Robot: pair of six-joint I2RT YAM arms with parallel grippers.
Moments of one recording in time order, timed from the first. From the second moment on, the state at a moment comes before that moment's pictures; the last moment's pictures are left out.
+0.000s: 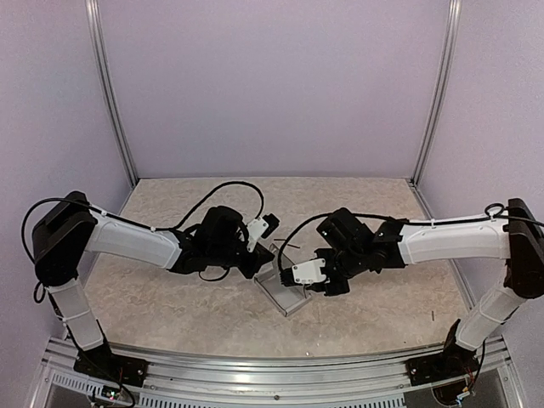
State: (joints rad) left arm -0.86 1.81 0.99 0.22 0.14 0.02; right arm 0.93 1.57 0.98 -0.37 -0.09 -0.89
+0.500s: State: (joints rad) left arm -0.89 1.73 0.84 0.34 0.08 -0.05; right arm 1.07 1.61 1.01 -0.35 0.08 -0.86
